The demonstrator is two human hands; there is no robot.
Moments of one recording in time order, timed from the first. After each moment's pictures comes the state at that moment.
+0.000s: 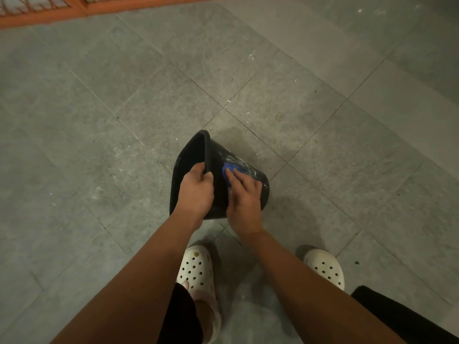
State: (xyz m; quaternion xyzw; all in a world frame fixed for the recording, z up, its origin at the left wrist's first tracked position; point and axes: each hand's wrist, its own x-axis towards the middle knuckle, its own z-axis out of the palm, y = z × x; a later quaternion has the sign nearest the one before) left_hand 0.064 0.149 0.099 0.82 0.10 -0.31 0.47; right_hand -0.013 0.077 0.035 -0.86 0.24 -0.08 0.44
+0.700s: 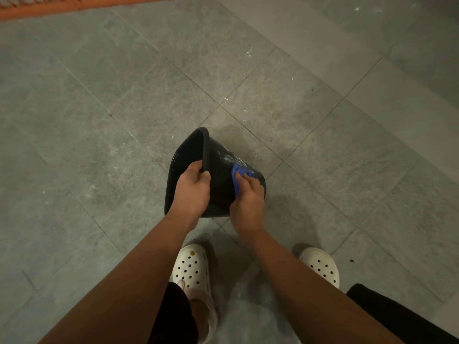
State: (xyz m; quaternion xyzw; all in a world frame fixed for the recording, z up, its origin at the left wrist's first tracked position) left_hand 0.061 0.154 0.089 0.82 0.09 -0.31 0.47; right_hand -0.018 0.075 0.027 -0.83 0.34 -0.02 0.44
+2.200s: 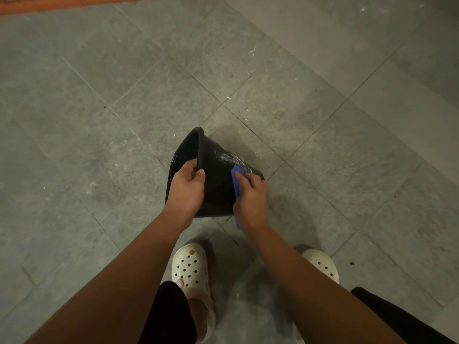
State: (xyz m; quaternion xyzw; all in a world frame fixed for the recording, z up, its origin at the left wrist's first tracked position) left_hand 0.066 0.161 0.094 0.82 0.09 -0.30 0.48; right_hand -0.018 0.063 0.019 -0.88 0.27 -0.01 0.40
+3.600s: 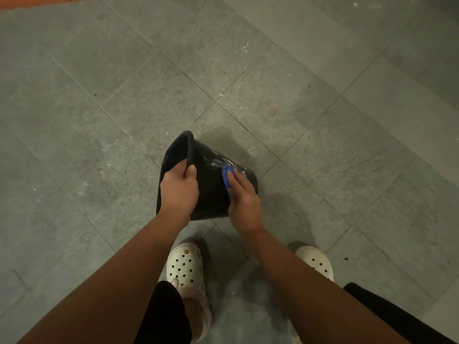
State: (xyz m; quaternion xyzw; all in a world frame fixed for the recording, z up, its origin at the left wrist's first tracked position) left_hand 0.064 0.152 0.085 0.87 0.13 -0.23 0.42; right_hand -0.027 0.063 0.015 -0.85 0.24 -0.05 0.47
